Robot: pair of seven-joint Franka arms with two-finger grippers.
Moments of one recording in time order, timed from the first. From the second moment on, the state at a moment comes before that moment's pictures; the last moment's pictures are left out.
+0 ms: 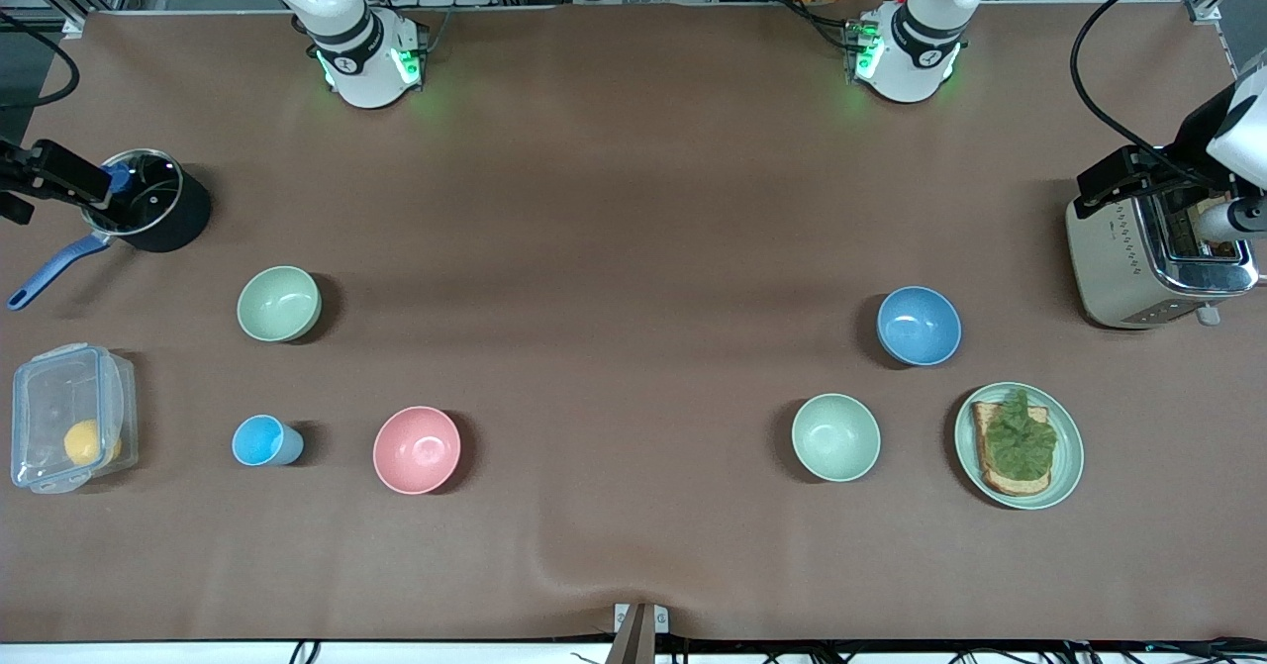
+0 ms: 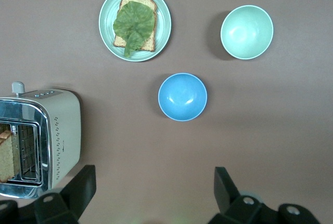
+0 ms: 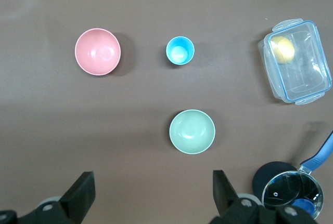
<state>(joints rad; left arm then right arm) -0.03 0.04 -0.05 -1.48 0.01 1.48 -0.12 -0.06 0.04 0.01 -1.42 0.03 1.50 -0.01</state>
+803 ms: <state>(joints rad) -0.03 0.07 -0.04 -1.48 0.01 1.48 -0.12 -0.04 0.04 0.01 -1.44 0.03 1.50 -0.01</state>
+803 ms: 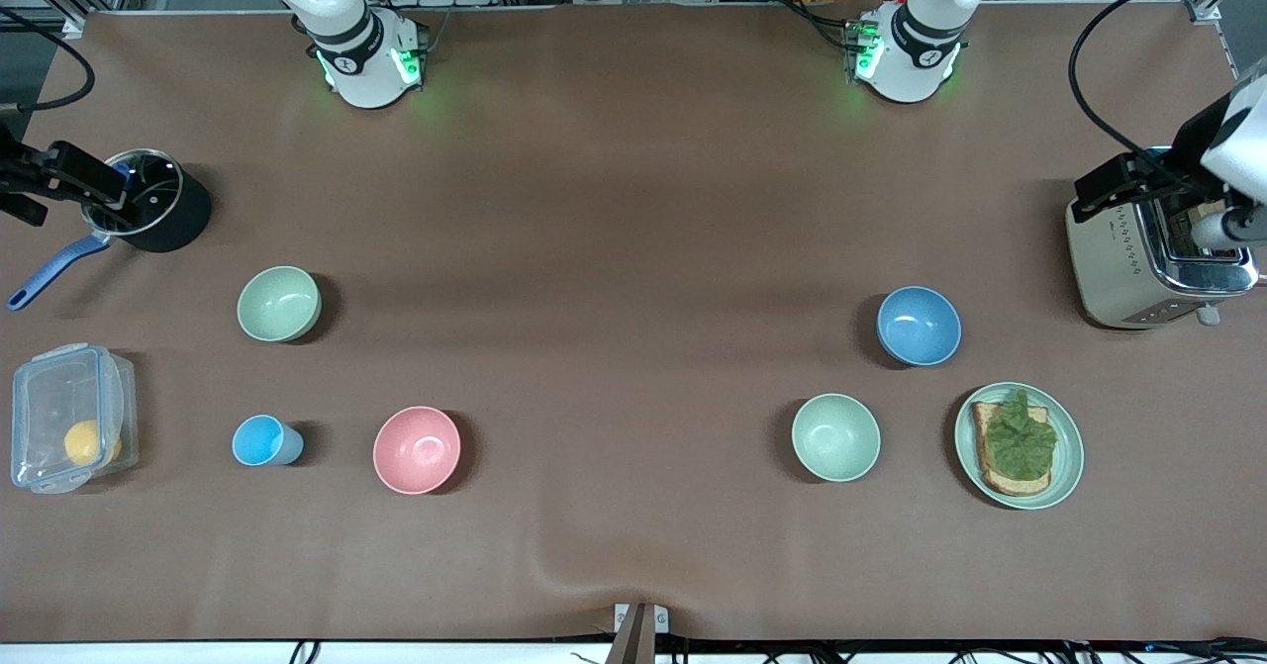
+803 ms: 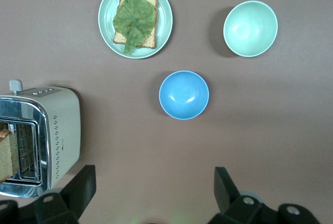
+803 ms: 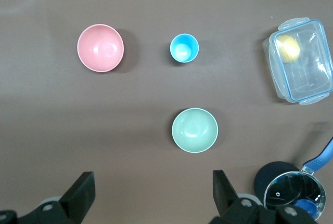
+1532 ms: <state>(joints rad) -0.01 0.17 -0.03 -1.49 0.01 1.48 -0.12 -0.08 0.05 -0.01 -1.82 0.03 1.83 -0.01</state>
